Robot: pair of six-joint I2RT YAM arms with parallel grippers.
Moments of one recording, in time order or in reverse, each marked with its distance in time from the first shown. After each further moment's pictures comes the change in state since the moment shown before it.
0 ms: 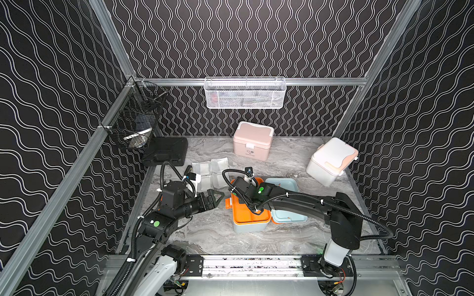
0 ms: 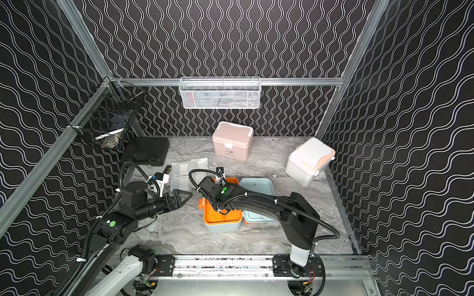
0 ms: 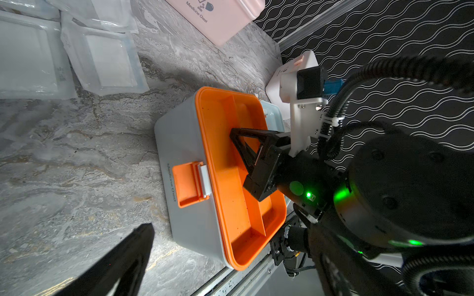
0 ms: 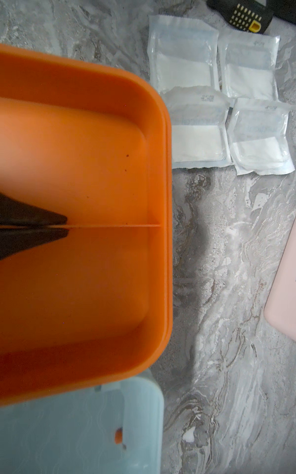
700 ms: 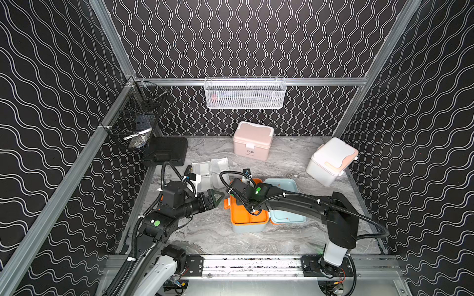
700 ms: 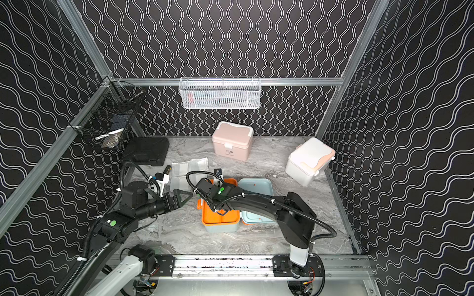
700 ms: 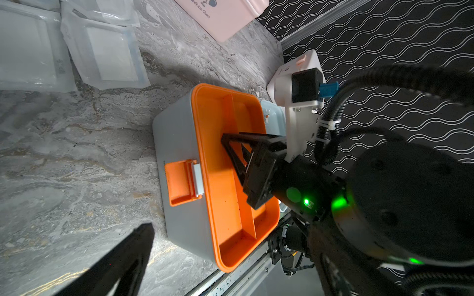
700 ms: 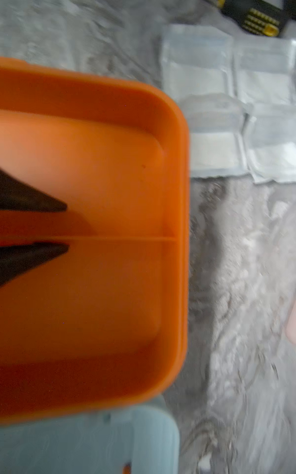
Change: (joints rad) left arm 0.000 0.012 0.008 -0.011 0.003 -0.018; right arm 0.018 0.003 0.020 -0.028 -0.090 -0.005
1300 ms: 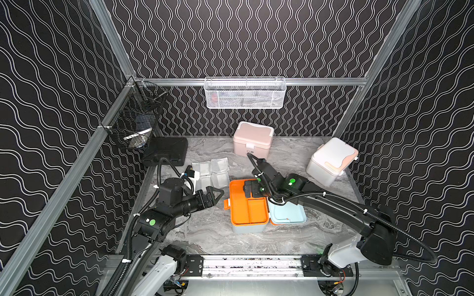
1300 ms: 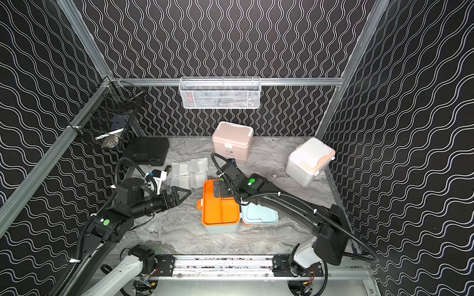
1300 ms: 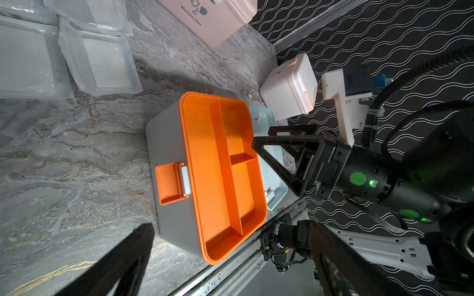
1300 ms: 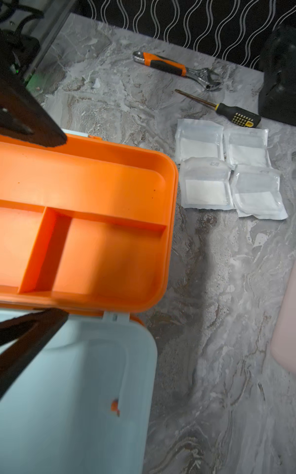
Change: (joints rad) left arm -0.010 0.021 0.103 -0.074 -0.001 0.000; right arm -0.192 -0.319 -0.107 -0.008 -0.291 -0.159
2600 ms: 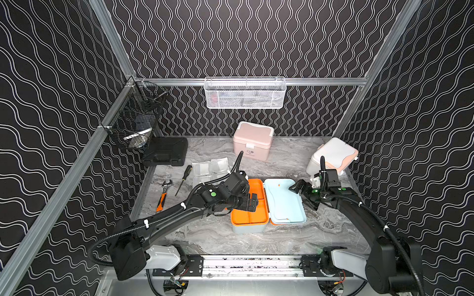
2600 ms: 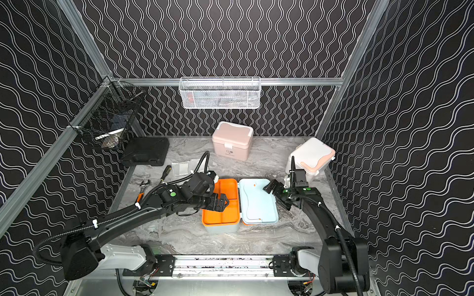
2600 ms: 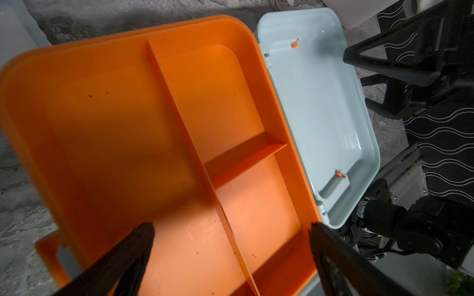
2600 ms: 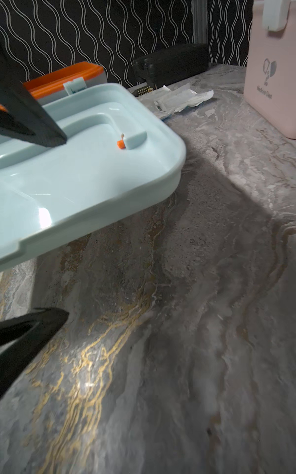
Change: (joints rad) left arm -0.544 0.637 0.219 0.080 -0.419 0.078; right arm -0.837 -0.248 -0.554 0.173 -0.639 0.019
